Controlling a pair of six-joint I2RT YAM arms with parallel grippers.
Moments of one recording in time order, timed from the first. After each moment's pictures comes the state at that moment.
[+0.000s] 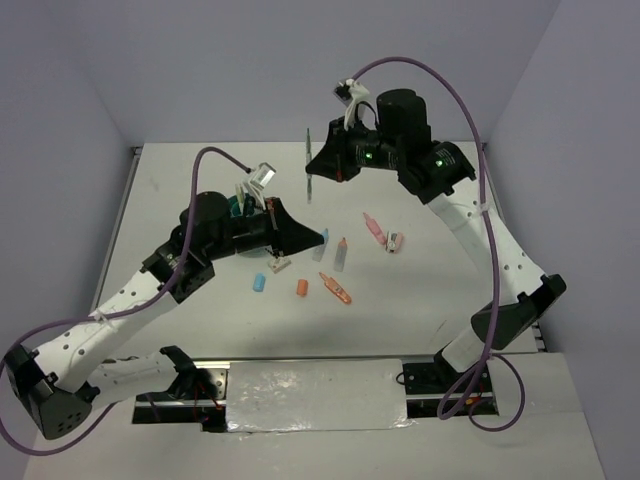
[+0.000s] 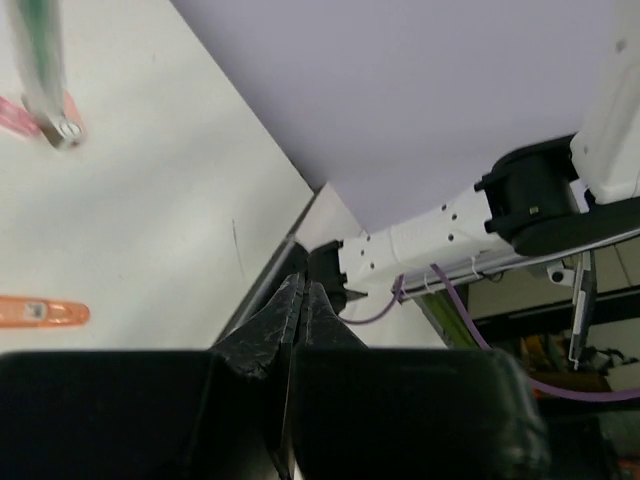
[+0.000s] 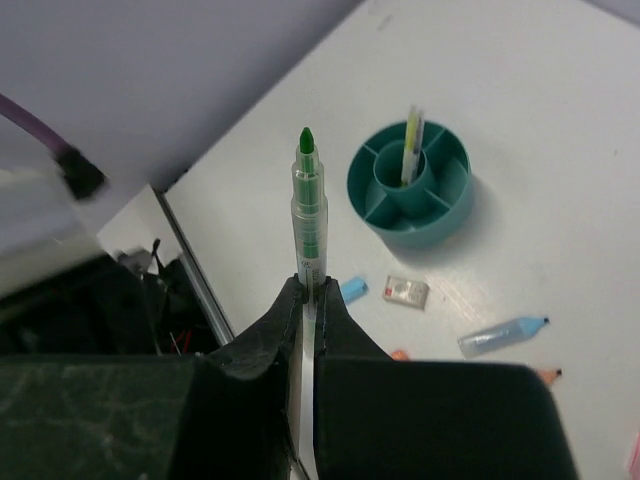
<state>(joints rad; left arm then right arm) -0.71 1.04 1.02 -0.07 0.45 -0.81 0.58 1.58 1.95 -0.69 -0.48 0.25</state>
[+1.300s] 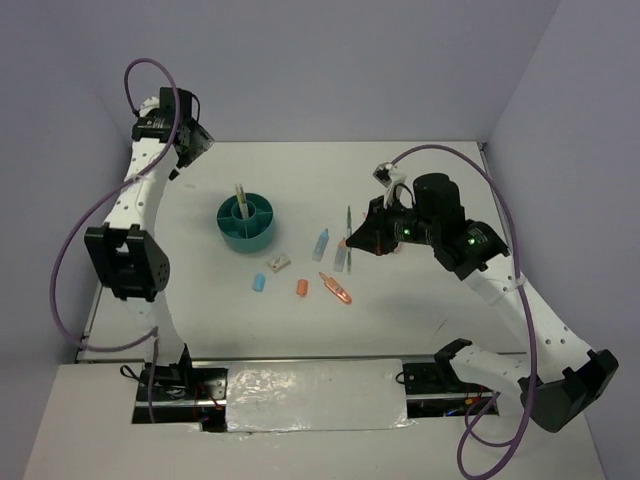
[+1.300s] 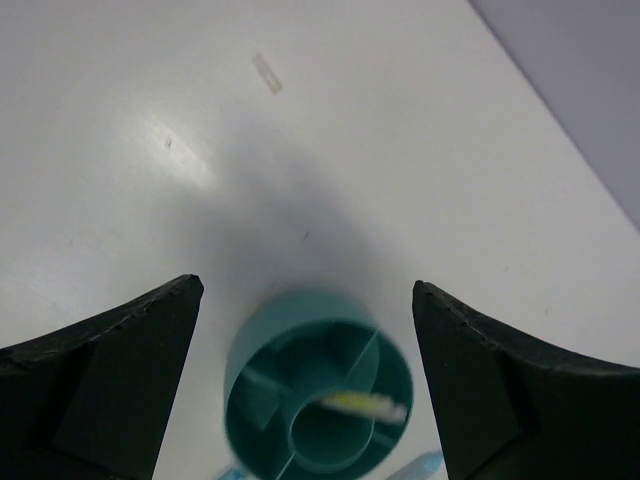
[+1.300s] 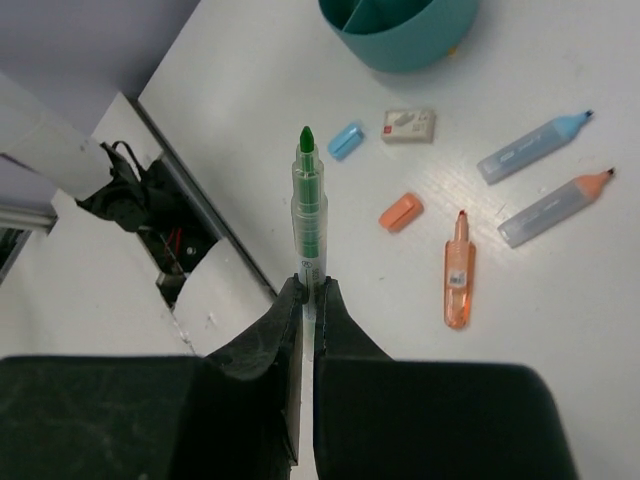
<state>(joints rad) -0.05 1.83 1.92 -0.98 -0.35 -0.79 0.50 1.06 1.18 -0.60 -0.50 0.28</state>
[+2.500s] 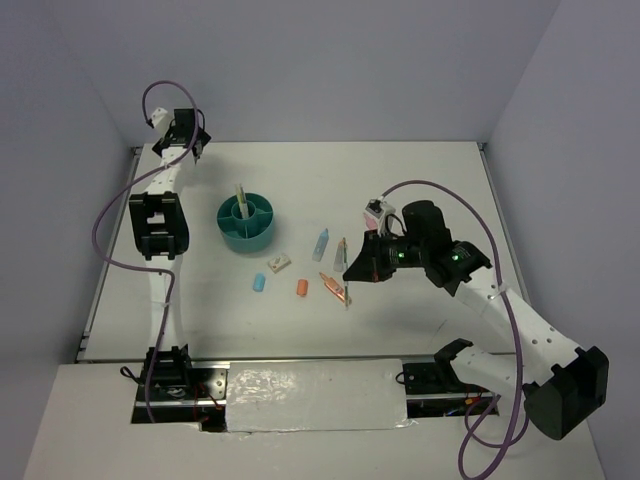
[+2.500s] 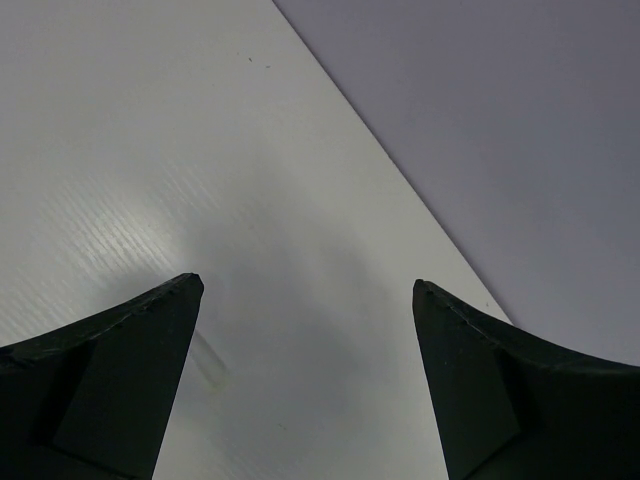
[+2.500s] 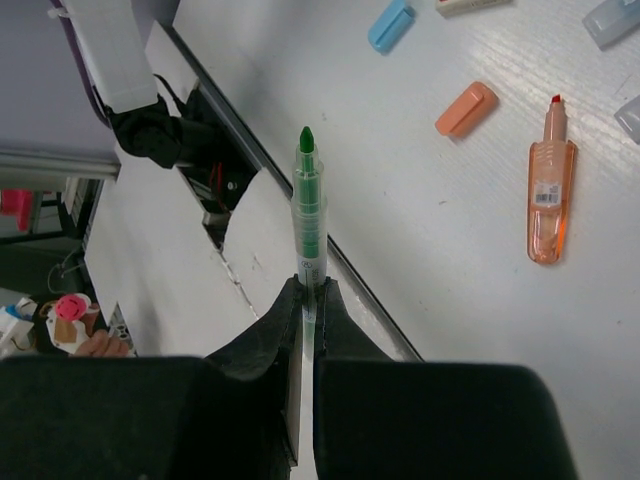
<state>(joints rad) 0.07 2.55 2.33 -0.43 -0.48 -0.76 0.51 1.01 0.88 -0.51 -0.66 0.42</state>
